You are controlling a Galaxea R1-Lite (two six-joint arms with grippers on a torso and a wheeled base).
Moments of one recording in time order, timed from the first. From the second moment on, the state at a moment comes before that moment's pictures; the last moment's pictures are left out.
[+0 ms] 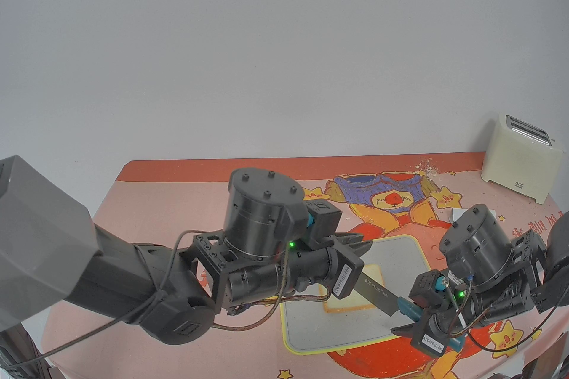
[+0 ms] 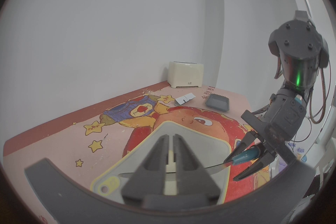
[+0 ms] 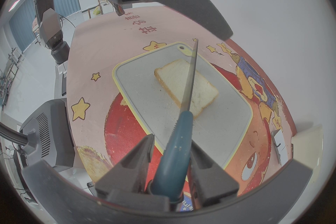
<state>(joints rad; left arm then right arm) -0.87 1.97 -0.92 -0.72 -0.12 -0.04 0.84 1.57 -0.74 0.24 -0.10 -0.20</state>
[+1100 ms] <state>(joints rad) -0.97 2.02 -0.85 -0.82 -0.12 -0.04 0.84 1.60 -0.76 0.23 -0.08 -0.13</state>
